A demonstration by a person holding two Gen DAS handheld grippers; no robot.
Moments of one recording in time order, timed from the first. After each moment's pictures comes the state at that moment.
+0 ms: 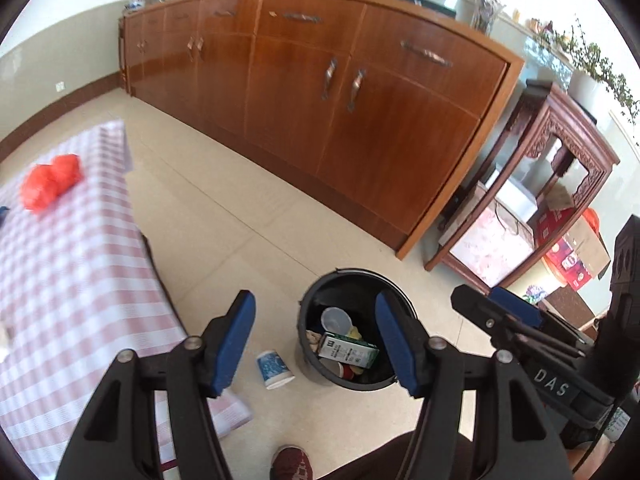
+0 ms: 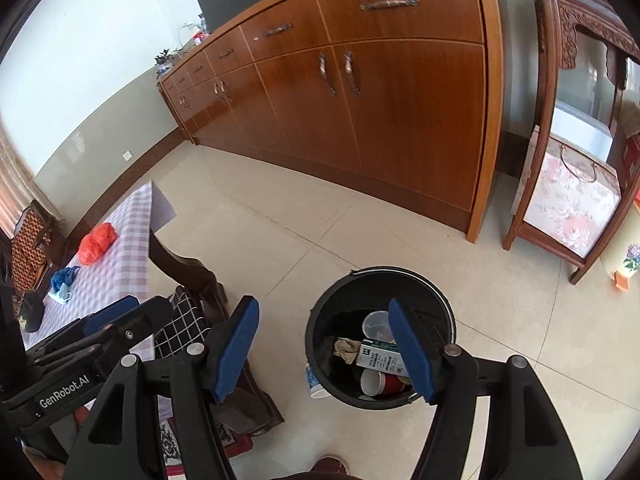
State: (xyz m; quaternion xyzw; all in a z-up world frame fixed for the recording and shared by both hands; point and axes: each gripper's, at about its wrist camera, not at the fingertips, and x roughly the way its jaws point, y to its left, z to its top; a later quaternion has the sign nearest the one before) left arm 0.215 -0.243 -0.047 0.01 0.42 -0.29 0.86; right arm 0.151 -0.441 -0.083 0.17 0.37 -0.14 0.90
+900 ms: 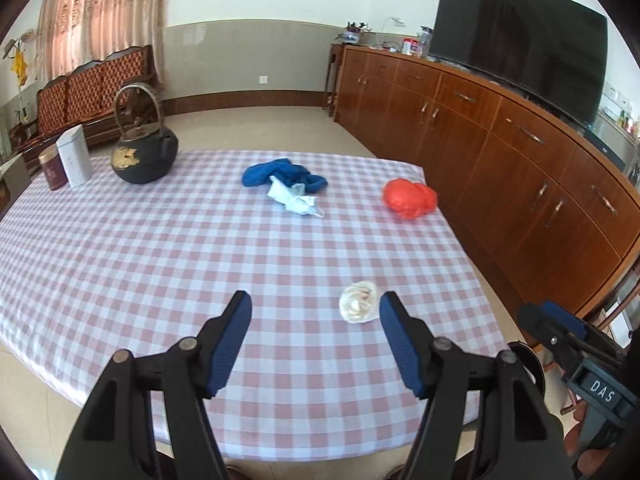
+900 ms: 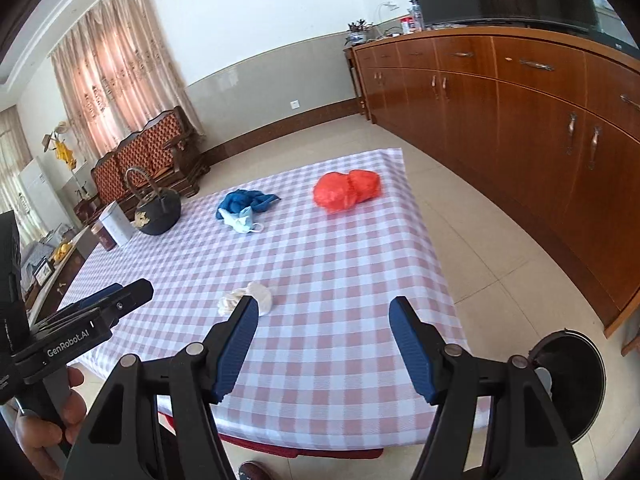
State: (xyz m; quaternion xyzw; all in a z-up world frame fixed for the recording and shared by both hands) left arm 0.193 0.082 -0.038 -0.09 0.36 0.03 0.93; right arm 0.224 -0.132 -0.052 0.05 0.35 0.14 0.92
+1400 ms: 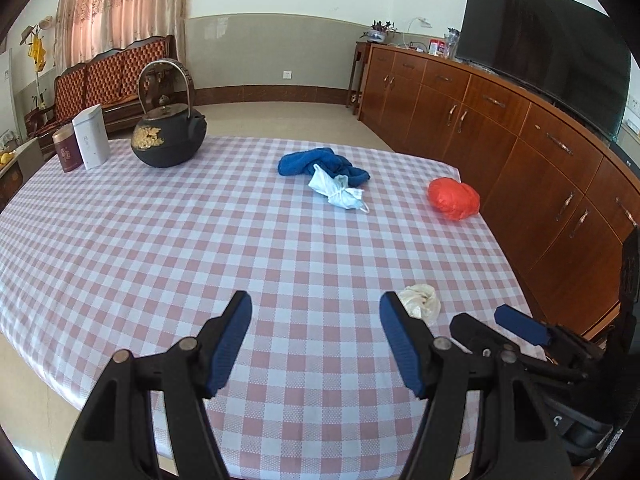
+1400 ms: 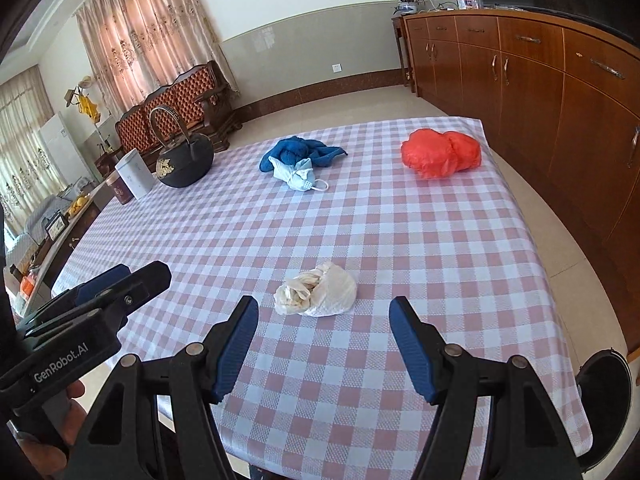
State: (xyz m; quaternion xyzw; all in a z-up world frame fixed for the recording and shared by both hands) left arm 0.205 0.114 -0.065 -0.10 0.36 0.06 0.92; right arm 0.269 -0.040 -0.103 0.02 0.40 0.20 0.89
